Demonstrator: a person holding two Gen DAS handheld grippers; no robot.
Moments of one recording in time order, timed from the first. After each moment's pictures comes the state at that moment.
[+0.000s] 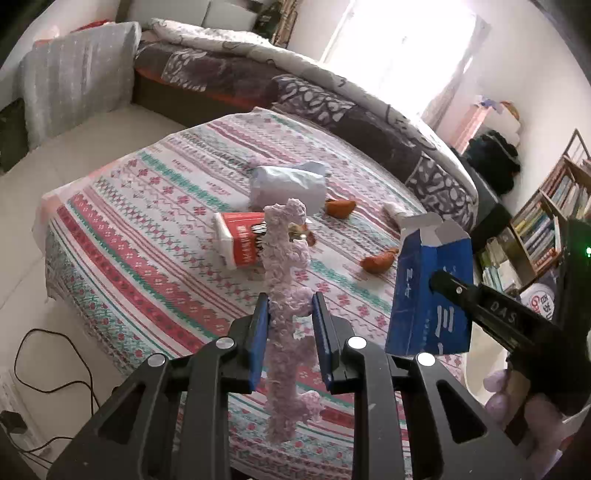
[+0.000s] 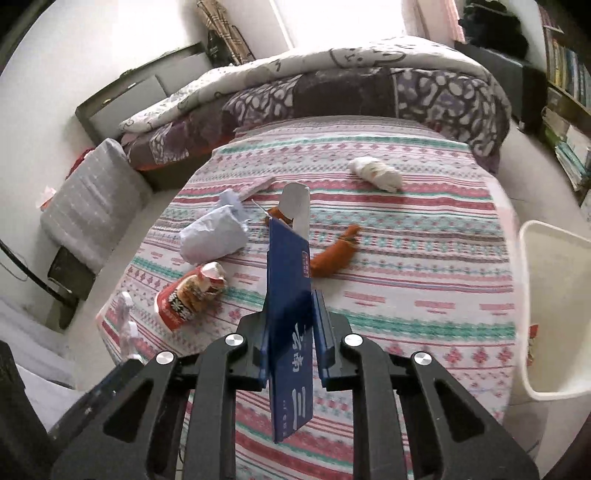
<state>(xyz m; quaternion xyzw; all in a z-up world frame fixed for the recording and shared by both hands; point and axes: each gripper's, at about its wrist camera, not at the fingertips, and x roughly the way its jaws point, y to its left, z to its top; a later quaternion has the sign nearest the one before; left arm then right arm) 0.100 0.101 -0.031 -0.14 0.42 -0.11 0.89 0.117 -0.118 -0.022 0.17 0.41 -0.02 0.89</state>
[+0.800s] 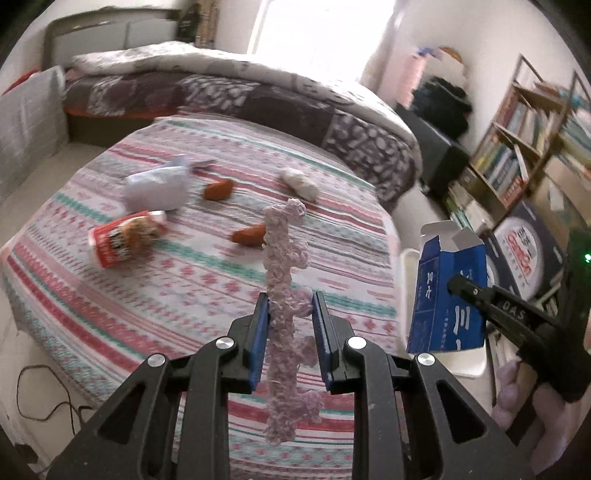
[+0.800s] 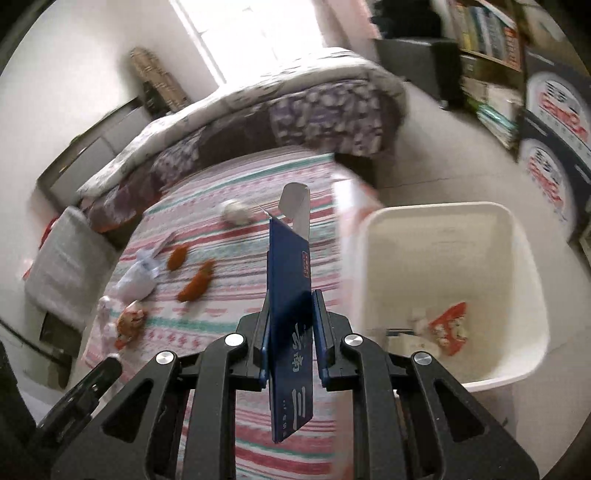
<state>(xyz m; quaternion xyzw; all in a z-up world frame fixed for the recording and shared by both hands) 0.070 -0.042 -0.005 -0.05 0.42 -0.20 0.88 0.025 -0.281 -0.018 0.25 0.37 -0.14 0.88</state>
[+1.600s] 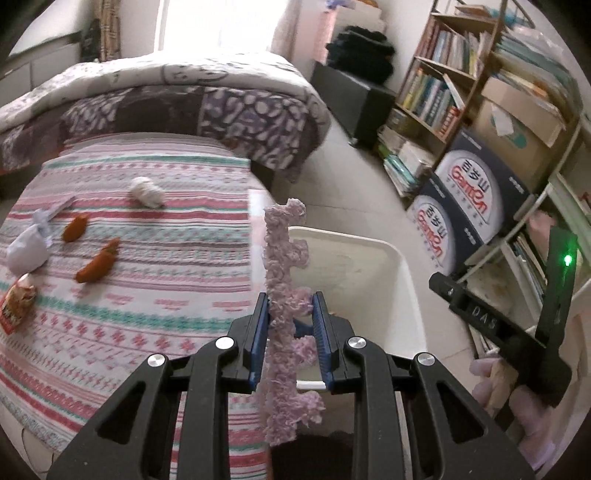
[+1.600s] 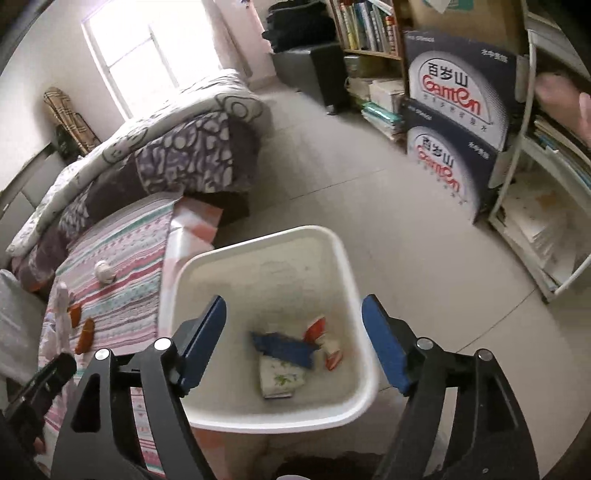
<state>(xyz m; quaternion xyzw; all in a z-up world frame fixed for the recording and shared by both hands) 0.056 -0.220 0.007 0.04 0.44 -0.33 0.84 -0.046 -0.411 -0.027 0.26 0.36 -0.30 0.85</state>
